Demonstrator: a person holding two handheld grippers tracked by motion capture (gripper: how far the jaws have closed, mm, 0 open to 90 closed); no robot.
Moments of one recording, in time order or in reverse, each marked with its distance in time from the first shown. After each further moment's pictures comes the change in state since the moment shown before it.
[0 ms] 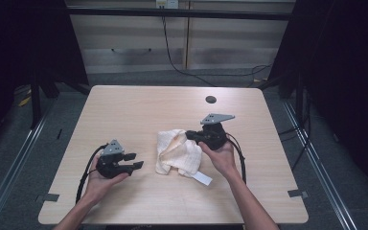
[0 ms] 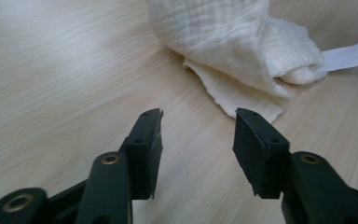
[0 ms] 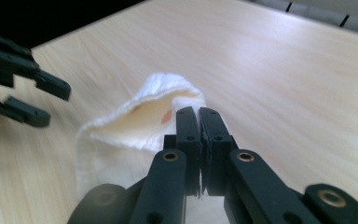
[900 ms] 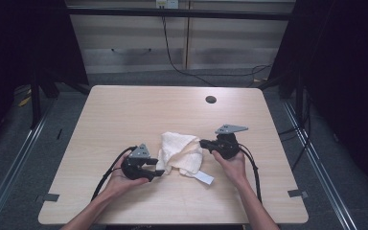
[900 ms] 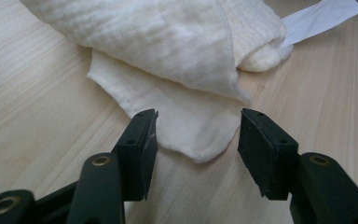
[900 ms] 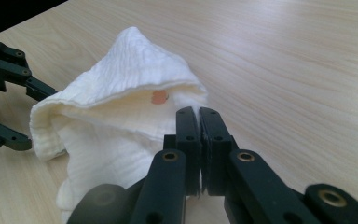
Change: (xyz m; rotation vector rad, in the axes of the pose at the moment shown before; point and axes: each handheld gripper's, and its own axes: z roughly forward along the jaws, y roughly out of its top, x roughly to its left) left arm -0.022 0.009 0.058 0.096 -0.144 0.121; right arm -0.025 -0.048 -0.014 0.009 -0.054 0.095
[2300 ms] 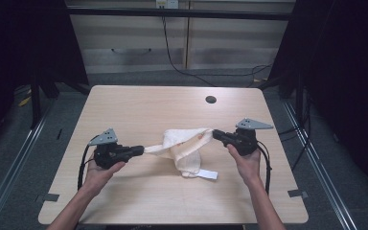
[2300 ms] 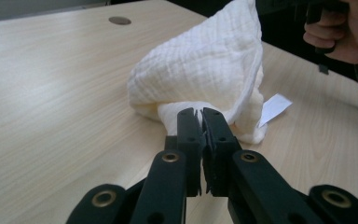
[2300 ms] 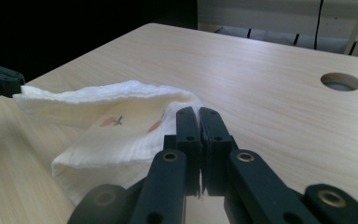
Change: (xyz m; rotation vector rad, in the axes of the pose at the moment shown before) left arm 0.021 0.011 -0.089 -0.305 0.008 -0.119; right arm -0.005 0.020 -0.059 -0.182 -0.036 0.018
